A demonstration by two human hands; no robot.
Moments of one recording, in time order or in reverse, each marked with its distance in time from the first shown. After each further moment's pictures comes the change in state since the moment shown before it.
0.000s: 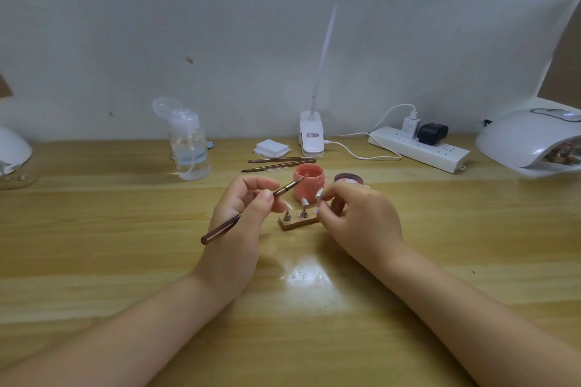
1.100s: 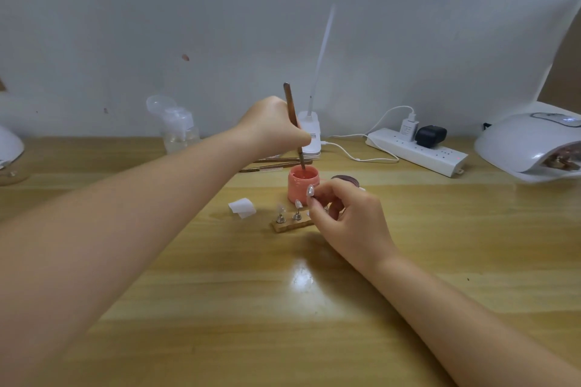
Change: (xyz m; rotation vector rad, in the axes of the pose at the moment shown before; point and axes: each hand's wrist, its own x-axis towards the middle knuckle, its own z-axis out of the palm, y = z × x) left_hand 0.140 0.041 0.037 0.971 -0.265 -0.093; right_hand 0.002 0.006 0.008 0.409 0.088 -0.097
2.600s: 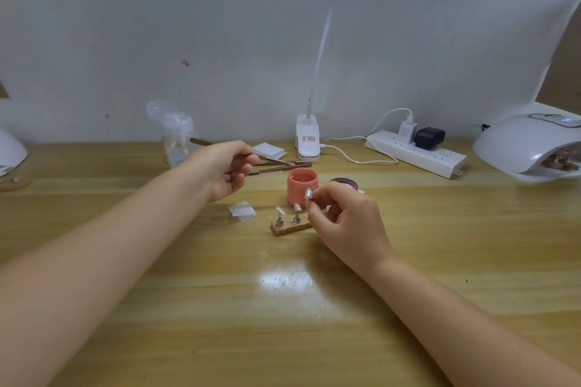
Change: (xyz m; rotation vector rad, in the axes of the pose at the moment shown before) left_hand -0.020 -0.066 0.001 -0.995 0.040 -0.666; right_hand 0.000 0.003 0.001 0.000 -0.021 0.012
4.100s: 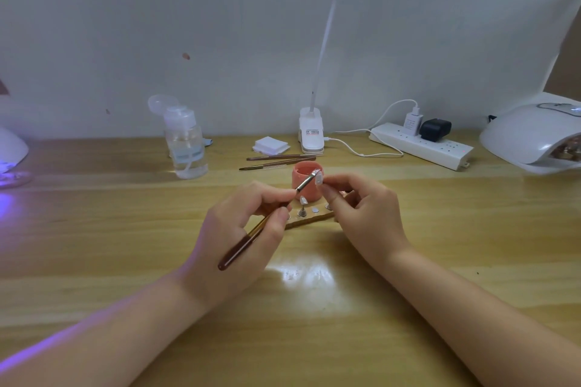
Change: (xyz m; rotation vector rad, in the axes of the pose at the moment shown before) left_hand -0.098 -0.082 -0.004 0.434 -0.112 1.079; right_hand 0.002 0.002 -0.004 0.118 0.097 0.067
